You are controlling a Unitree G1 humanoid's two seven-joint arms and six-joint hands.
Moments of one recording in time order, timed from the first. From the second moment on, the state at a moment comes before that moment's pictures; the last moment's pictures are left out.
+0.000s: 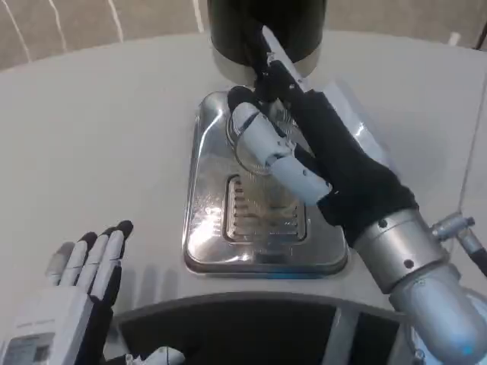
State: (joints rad) left arm 0.27 0.42 -0.02 -0.21 0.83 -0.17 0.35; right arm -0.44 -0.12 0.30 -0.60 -0.47 0.44 0.25
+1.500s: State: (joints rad) left arm -0.12 0.36 -0.09 0.12 0.69 -0.26 0.38; right arm -0.66 -0.03 0.40 -0.54 -1.44 0.43 0.78
